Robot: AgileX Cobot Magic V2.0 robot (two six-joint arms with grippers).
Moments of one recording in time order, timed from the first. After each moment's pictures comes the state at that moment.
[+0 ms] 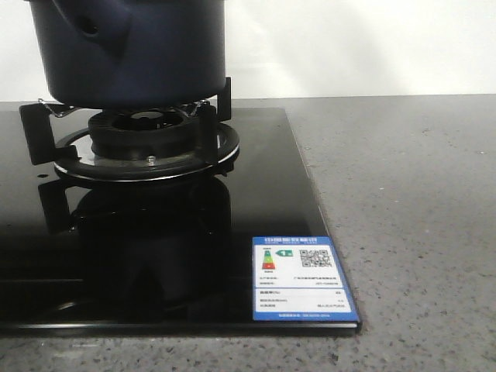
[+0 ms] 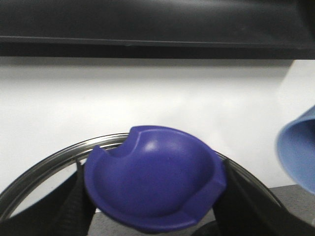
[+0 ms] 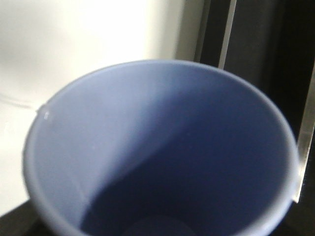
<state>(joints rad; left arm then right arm) -0.24 1.12 -1.04 -0.64 0.01 0.60 0.79 1.70 -1.56 -1.64 0.57 -0.08</state>
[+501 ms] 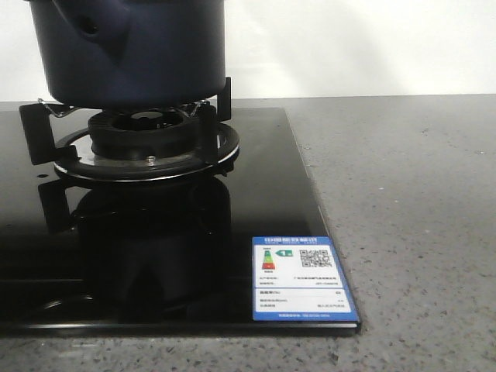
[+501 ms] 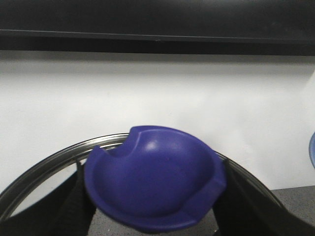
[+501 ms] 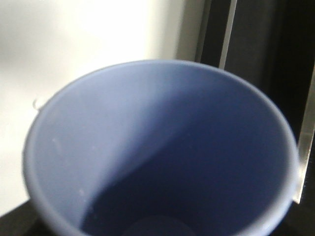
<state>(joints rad) -0.19 1.11 -1.04 -0.64 0.03 0.60 0.79 1.70 -1.56 -1.64 0.56 -0.08</state>
